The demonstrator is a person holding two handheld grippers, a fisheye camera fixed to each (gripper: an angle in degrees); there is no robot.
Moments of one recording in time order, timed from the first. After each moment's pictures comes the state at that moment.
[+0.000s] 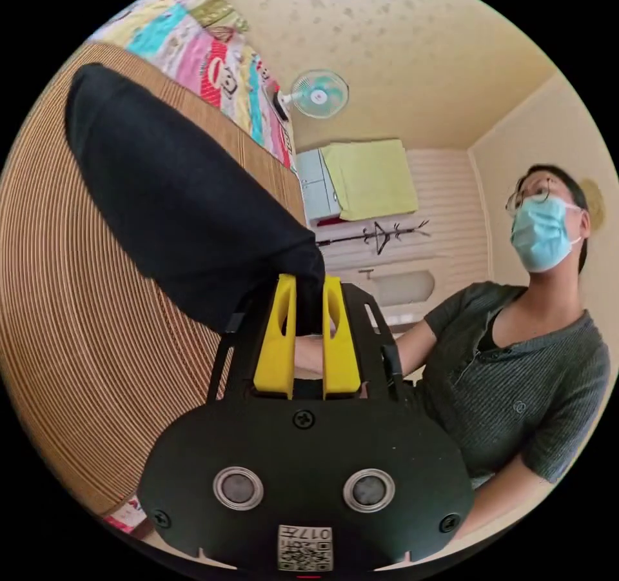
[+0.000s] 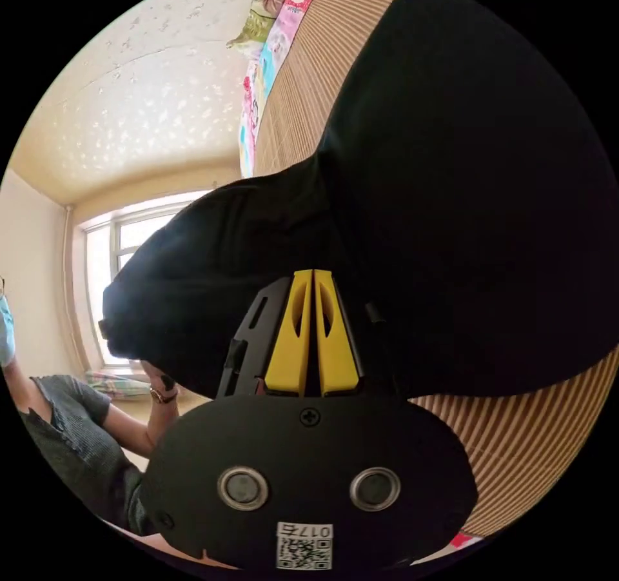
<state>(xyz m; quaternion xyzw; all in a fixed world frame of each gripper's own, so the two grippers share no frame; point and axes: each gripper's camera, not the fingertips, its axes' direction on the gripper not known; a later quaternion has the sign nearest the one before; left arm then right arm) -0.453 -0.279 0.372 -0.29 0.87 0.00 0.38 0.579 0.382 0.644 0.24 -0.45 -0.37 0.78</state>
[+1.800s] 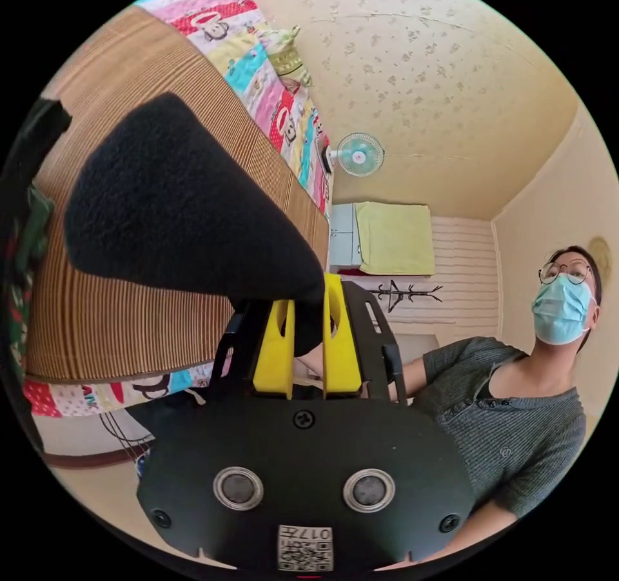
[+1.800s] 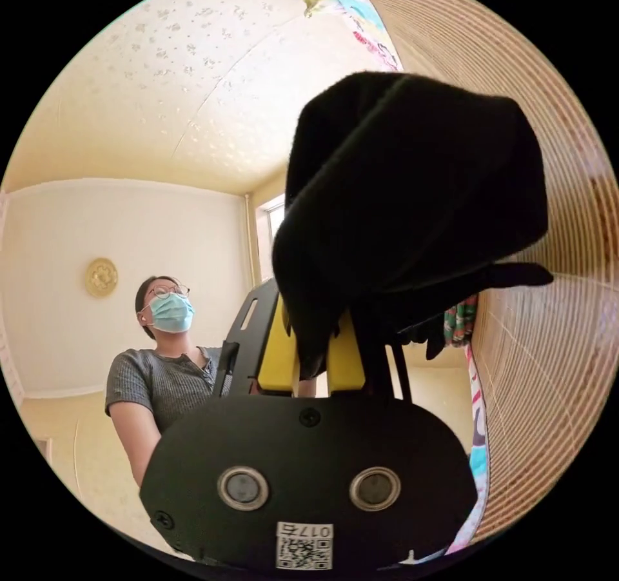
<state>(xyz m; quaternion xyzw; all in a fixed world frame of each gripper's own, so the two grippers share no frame) -0.681 -0.184 0.431 -0.35 0.80 -0.19 0.44 0.610 0.448 0.626 0.01 -0.71 -0.50 0.49</state>
